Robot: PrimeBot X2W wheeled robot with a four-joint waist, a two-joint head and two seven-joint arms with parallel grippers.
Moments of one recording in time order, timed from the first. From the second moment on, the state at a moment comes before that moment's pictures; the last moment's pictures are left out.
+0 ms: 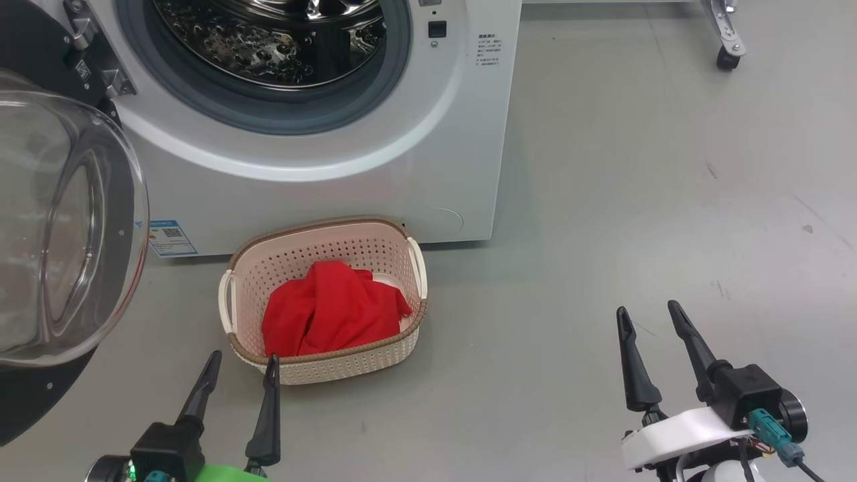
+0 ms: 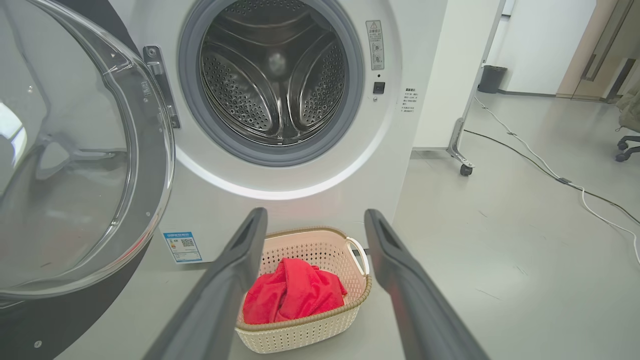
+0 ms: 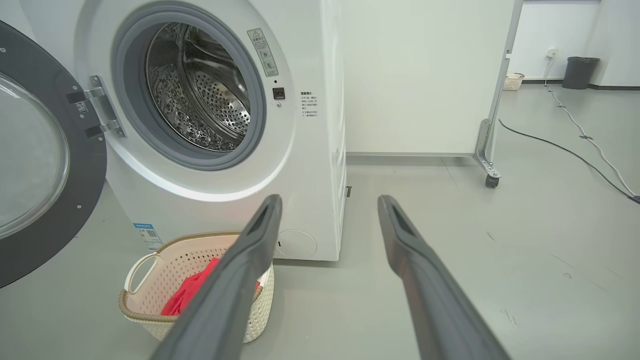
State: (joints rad) left arm 0.15 0.07 -0.18 -0.08 -0.27 0.07 -0.11; right arm 0.05 -0.04 0.18 0.11 0.23 0.01 -0.26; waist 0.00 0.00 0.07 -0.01
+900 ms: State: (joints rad) left arm 0.15 0.06 -0.20 -0.07 -0.29 0.07 -0.12; right arm 0.05 -0.05 0.16 0.10 0.20 0.02 -0.26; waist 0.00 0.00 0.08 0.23
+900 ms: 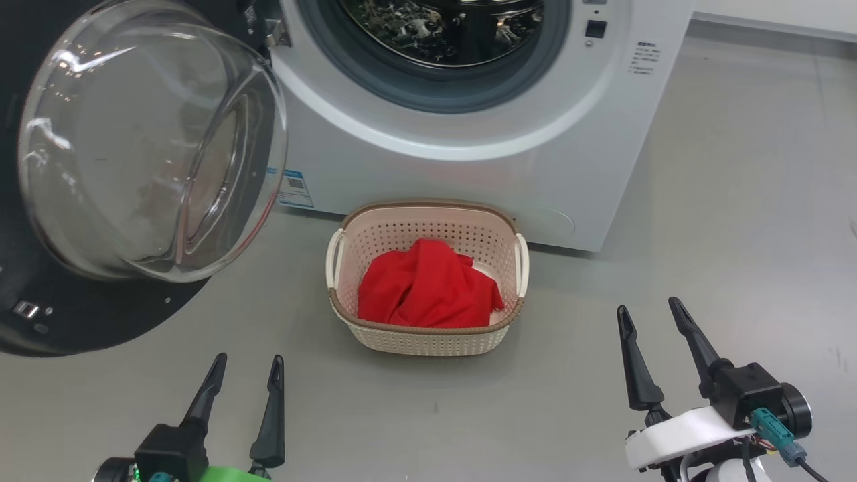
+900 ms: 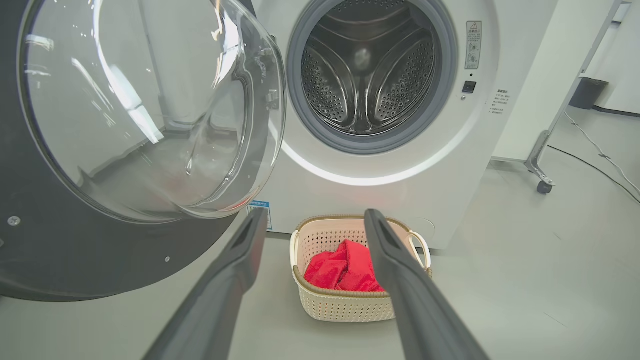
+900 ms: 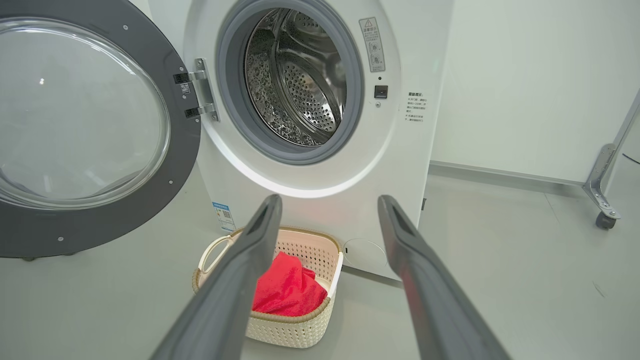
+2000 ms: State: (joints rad) left arm 0.15 0.06 -0.17 -0.05 -0.30 0.08 -0.13; right arm 0.05 -0.05 0.20 0.13 0.19 0.04 -0.26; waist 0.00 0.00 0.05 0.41
